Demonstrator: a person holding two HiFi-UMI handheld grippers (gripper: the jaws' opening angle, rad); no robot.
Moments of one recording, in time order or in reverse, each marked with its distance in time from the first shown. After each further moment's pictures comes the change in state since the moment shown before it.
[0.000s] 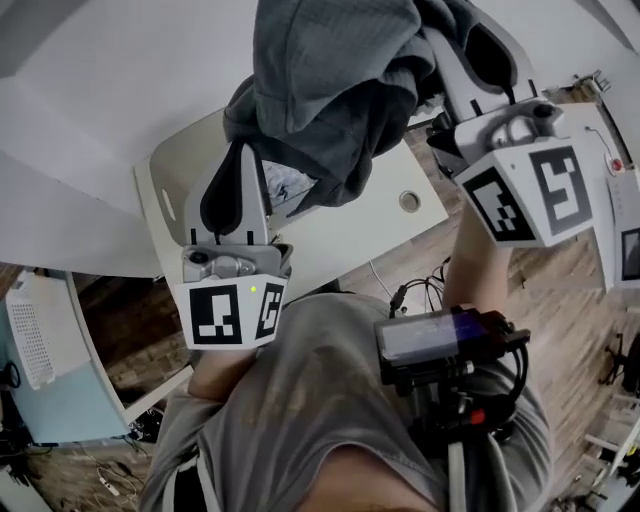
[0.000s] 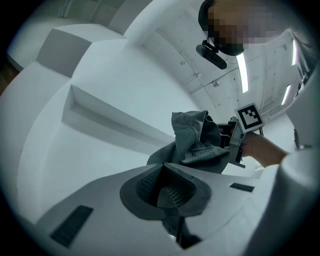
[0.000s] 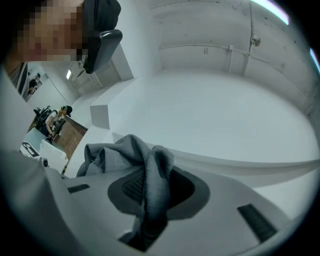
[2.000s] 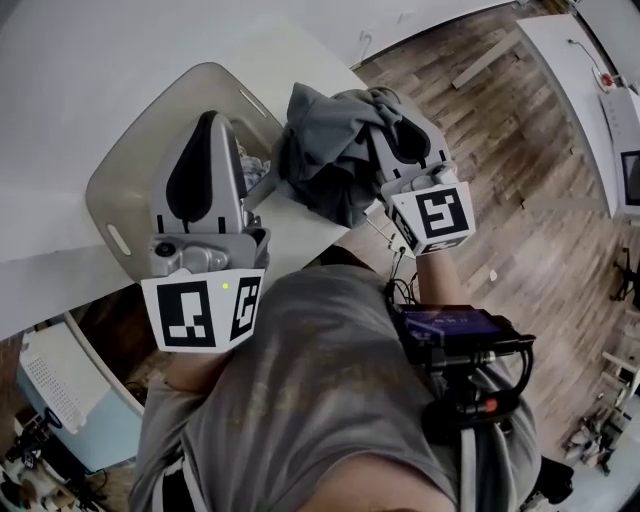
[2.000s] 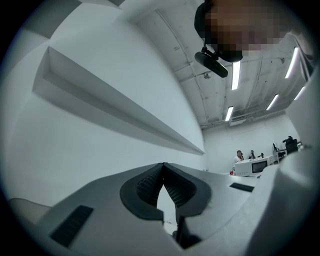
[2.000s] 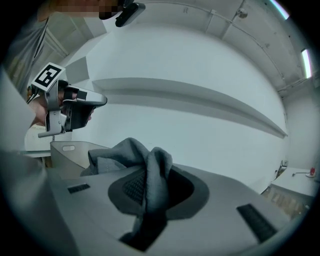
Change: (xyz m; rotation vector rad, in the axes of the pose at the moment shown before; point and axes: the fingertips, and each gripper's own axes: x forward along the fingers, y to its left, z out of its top) left arm 0.071 -0.050 -0.063 -0.022 0.148 -0.212; right arm -0.134 -0.004 -0.286 0.148 0.477 -0.246
